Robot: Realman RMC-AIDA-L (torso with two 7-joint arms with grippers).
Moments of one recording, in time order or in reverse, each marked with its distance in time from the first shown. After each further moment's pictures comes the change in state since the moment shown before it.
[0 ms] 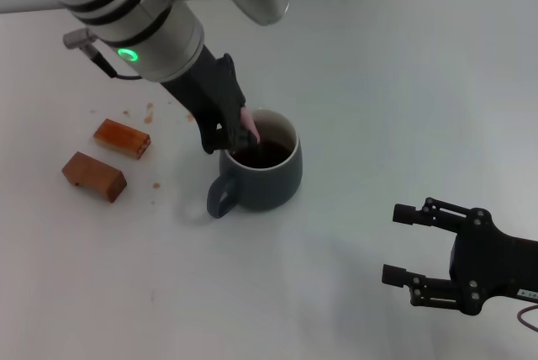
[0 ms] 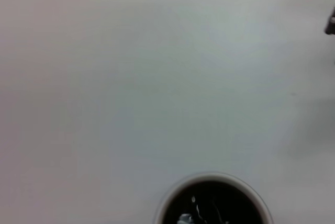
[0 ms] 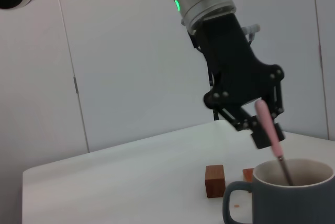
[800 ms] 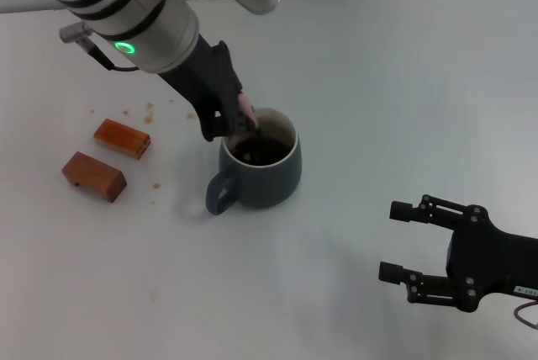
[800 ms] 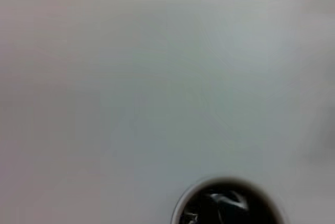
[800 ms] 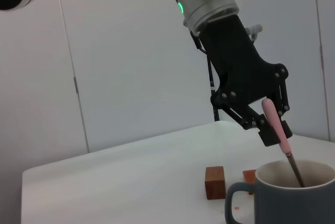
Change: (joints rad) left arm 0.018 0.003 -0.009 0.016 0.000 -0.041 -0.008; right arm 0.010 0.002 0.000 0.003 0.000 0.005 0.000
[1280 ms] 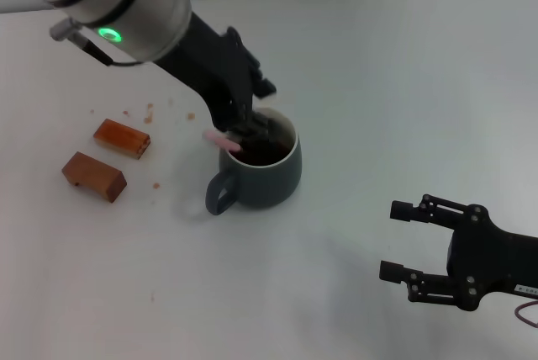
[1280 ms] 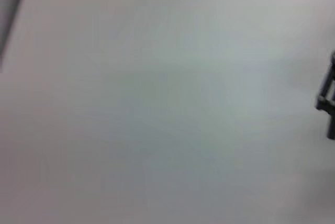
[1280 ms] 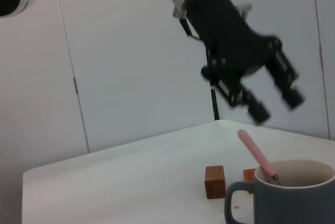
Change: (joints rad) left arm 0.043 0.007 -0.094 0.078 -0.126 0.048 0.014; right arm 0.002 -0.002 -0.002 -0.004 0.000 0.000 0.014
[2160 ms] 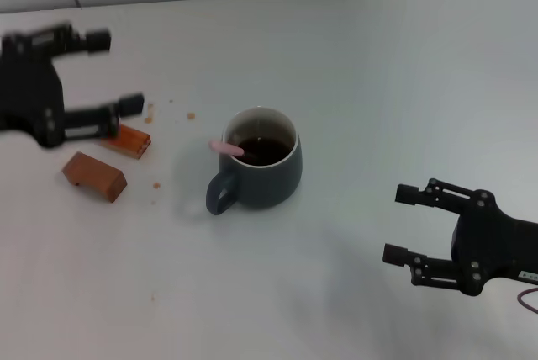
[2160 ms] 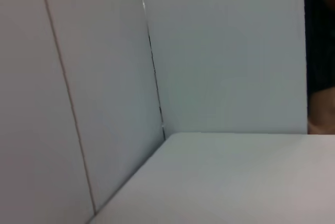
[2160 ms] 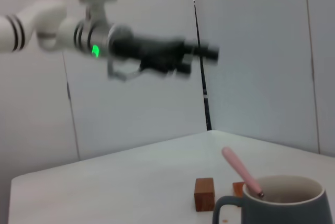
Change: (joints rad) left arm 0.594 0.005 -0.470 -0.113 -0.667 -0.018 0.658; right arm 0.004 0.000 0.013 -0.014 0.029 -0.006 -0.010
